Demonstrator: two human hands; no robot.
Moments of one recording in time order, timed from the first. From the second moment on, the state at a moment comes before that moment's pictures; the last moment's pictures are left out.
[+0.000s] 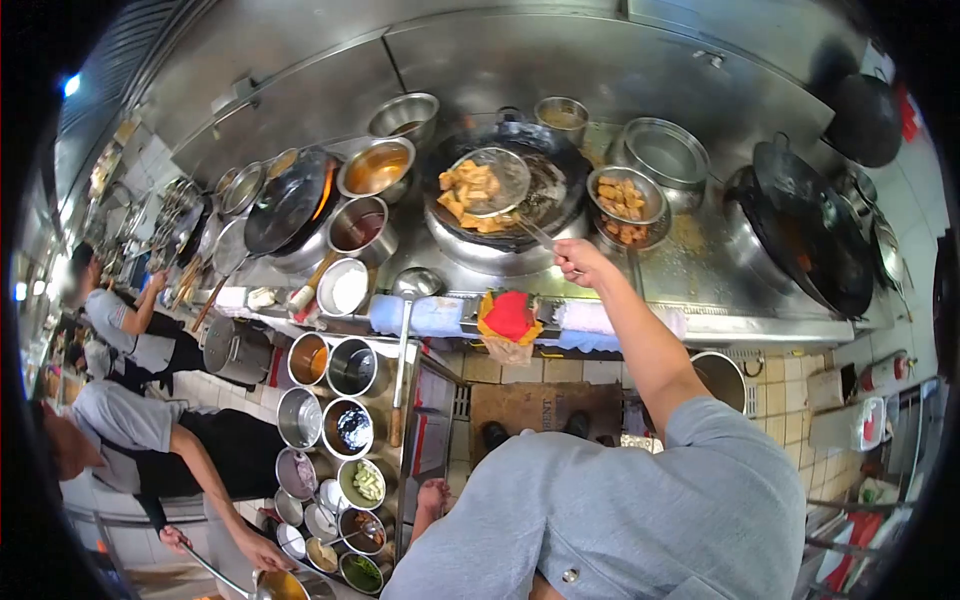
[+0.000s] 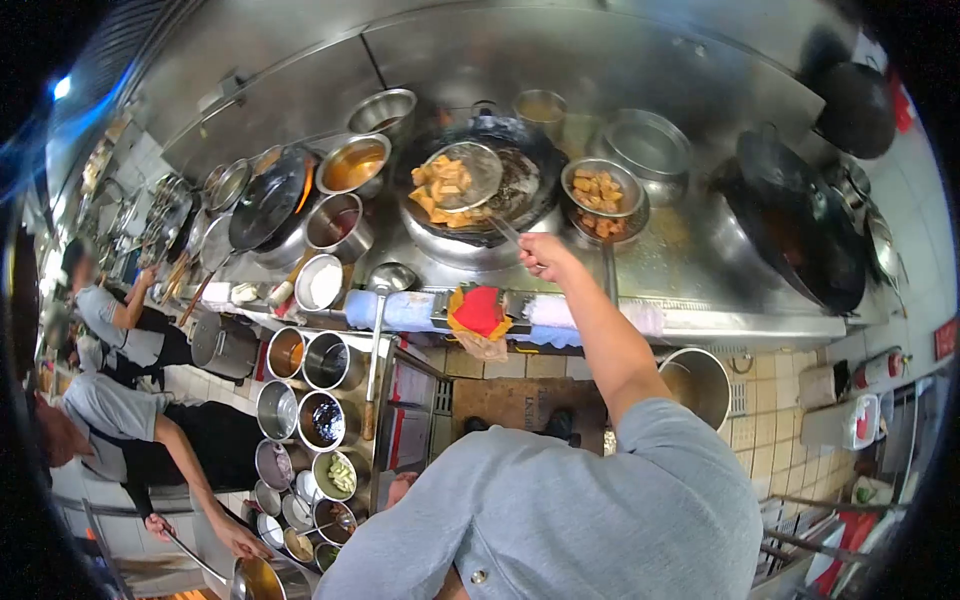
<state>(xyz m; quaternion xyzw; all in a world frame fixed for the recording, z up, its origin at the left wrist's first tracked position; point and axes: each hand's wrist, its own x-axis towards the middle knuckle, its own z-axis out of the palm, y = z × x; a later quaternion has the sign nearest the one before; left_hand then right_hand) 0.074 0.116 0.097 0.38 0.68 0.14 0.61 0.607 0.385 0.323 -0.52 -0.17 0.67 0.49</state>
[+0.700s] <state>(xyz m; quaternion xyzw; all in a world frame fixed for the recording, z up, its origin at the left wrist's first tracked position) 0.057 0.189 -0.002 0.61 0.54 0.04 0.58 0.725 0.202 0.402 -0.58 -0.13 0.45 0.66</state>
